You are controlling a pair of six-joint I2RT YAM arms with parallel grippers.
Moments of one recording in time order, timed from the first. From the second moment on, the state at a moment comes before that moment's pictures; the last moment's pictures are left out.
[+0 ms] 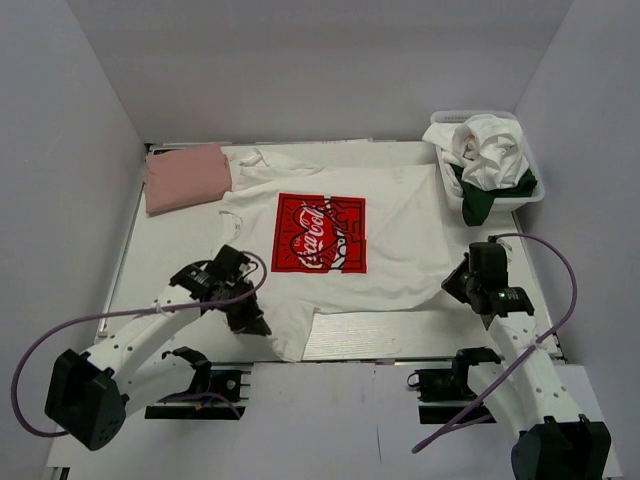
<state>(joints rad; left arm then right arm) -0.54 0.97 0.62 -0.95 0.33 -0.93 0.10 0.73 0.52 -0.65 0.09 0.67</state>
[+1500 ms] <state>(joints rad) -0.28 2.14 1.88 -0.75 -0.30 -0.63 0.17 1.65 1.14 -0.25 0.21 0.49</state>
